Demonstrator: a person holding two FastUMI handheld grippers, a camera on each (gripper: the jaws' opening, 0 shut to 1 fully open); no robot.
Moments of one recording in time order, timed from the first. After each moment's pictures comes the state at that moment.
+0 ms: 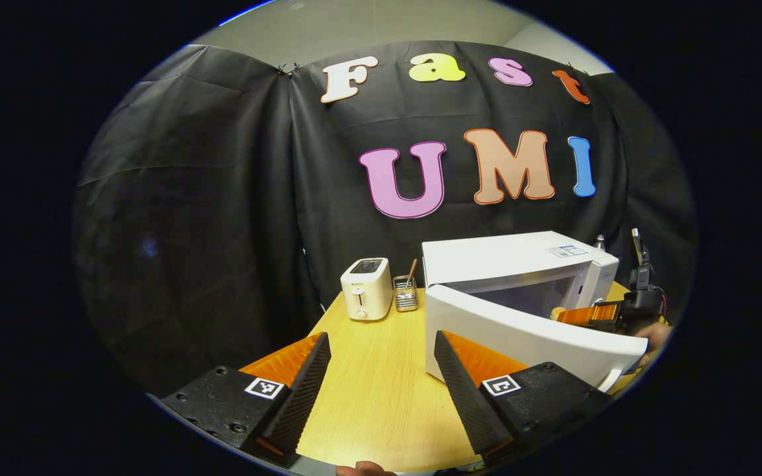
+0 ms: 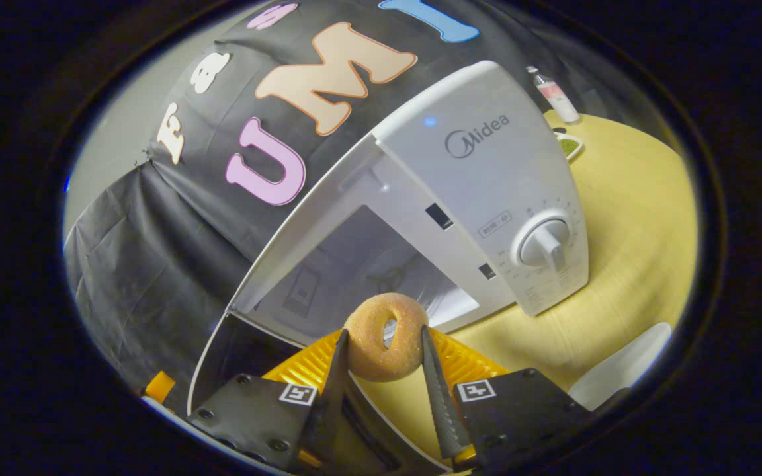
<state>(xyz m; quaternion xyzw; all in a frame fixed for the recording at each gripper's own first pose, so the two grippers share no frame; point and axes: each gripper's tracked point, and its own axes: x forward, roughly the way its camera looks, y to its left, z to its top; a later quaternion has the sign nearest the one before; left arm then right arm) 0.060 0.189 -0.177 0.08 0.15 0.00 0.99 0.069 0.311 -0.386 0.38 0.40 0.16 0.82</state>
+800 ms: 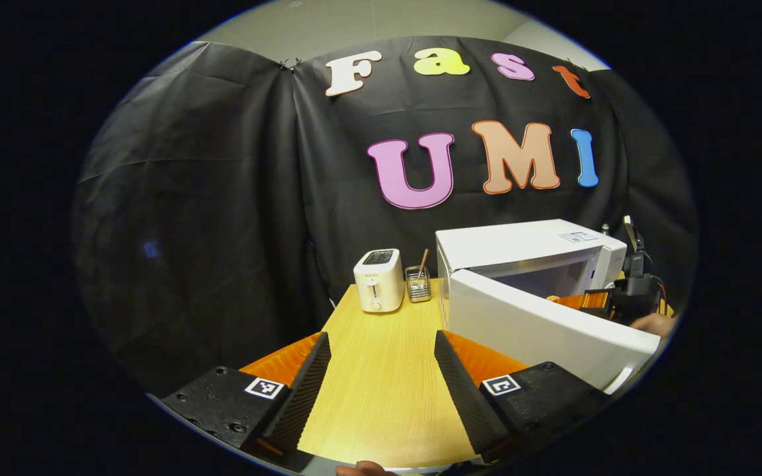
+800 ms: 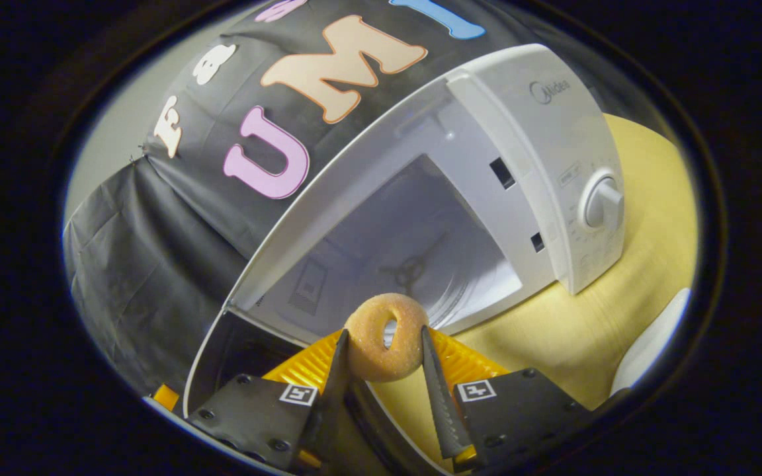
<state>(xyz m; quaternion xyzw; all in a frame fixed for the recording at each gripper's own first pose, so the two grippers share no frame) 0.055 0.226 -0.188 0.09 0.16 0.01 0.98 0.071 0.367 -0.395 0.38 0.39 0.13 0.83</state>
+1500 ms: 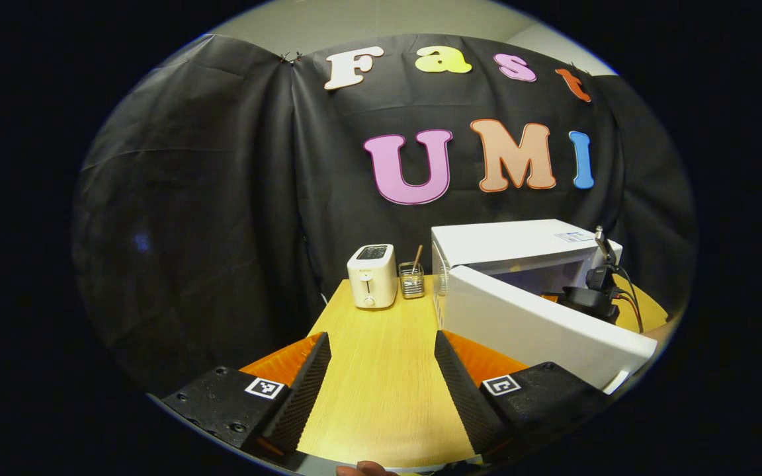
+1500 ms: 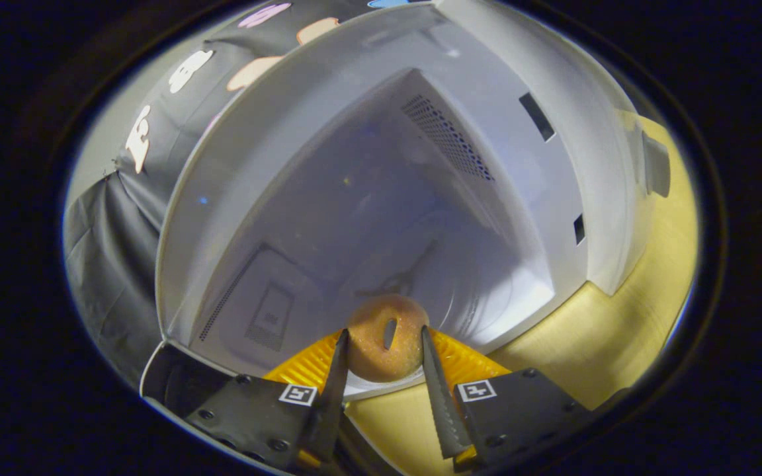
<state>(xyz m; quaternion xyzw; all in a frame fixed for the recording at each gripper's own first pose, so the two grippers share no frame) 0.061 0.217 -0.196 0.08 0.17 -0.02 0.98 0.119 0.393 -0.444 0.38 0.37 0.05 0.85</state>
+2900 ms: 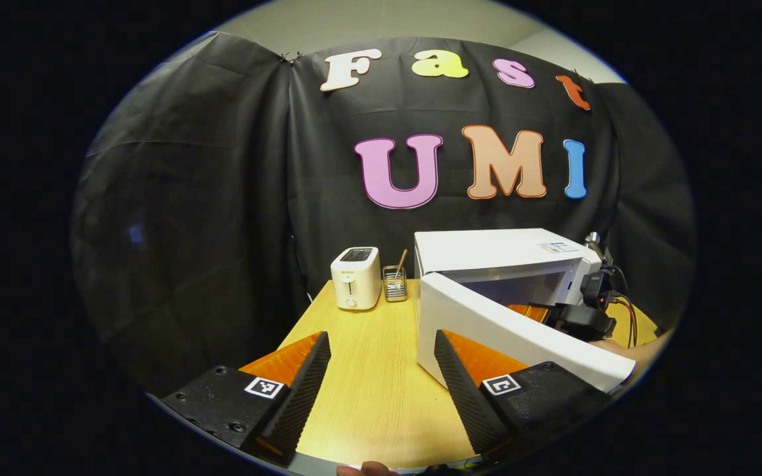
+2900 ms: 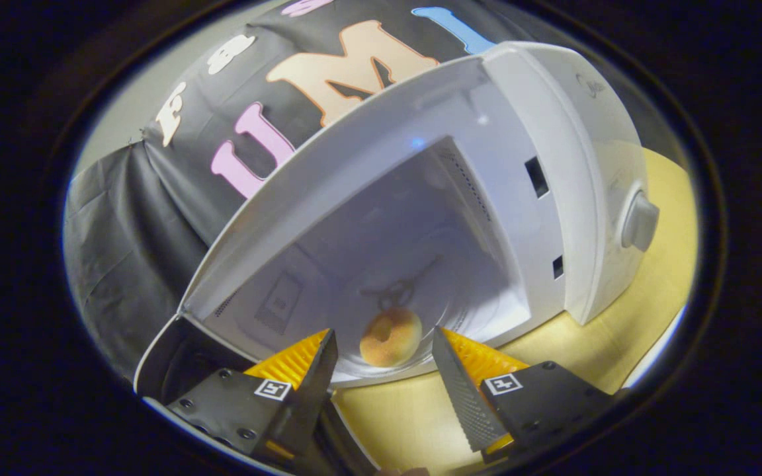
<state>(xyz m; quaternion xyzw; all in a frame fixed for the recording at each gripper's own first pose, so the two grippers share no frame) 0.053 0.187 -0.193 0.05 0.16 -0.02 0.99 0.099 0.368 -0.410 0.33 0.35 0.11 0.87</state>
